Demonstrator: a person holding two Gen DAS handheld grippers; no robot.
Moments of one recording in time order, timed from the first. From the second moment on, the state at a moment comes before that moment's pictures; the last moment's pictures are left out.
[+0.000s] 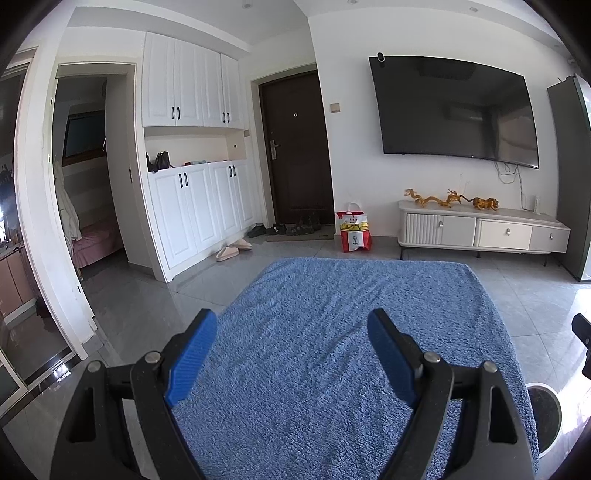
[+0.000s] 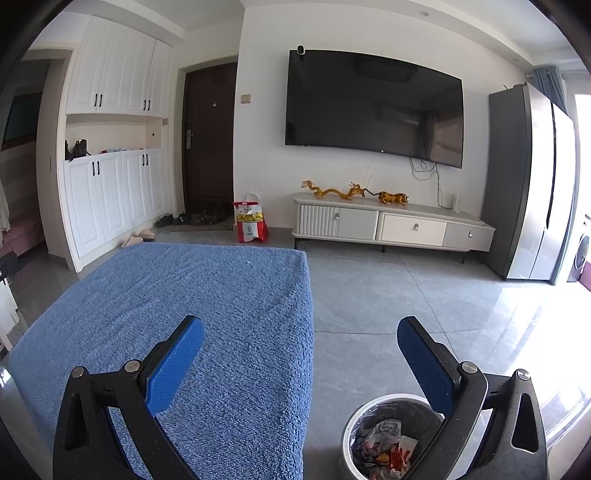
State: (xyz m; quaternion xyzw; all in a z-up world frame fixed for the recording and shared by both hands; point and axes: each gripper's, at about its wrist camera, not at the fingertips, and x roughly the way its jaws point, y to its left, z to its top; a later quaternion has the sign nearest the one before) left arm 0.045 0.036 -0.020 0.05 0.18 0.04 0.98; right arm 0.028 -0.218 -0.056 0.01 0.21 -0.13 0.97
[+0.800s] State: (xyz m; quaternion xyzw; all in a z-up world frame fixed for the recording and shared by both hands) left arm 0.030 0.038 -0.008 0.04 0.17 0.03 0.98; right arm 0.003 -0.222 -0.038 0.00 0.18 -0.14 0.97
